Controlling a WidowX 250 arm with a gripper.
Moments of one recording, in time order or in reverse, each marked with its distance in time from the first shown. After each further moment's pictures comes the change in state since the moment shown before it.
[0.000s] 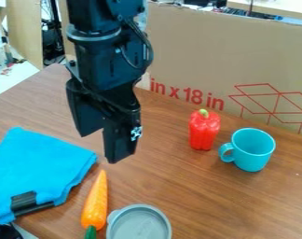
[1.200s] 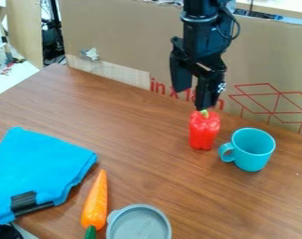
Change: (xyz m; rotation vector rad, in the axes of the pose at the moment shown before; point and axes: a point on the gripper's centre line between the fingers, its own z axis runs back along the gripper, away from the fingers) arm 0.154 0.027 -0.030 0.016 -0.063 -0.196
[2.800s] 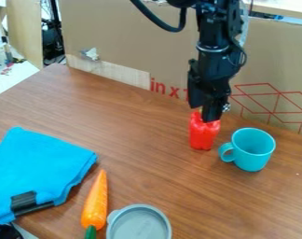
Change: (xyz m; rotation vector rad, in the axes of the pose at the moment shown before) arm 0.031 0.016 -0.052 0.004 0.029 -0.118
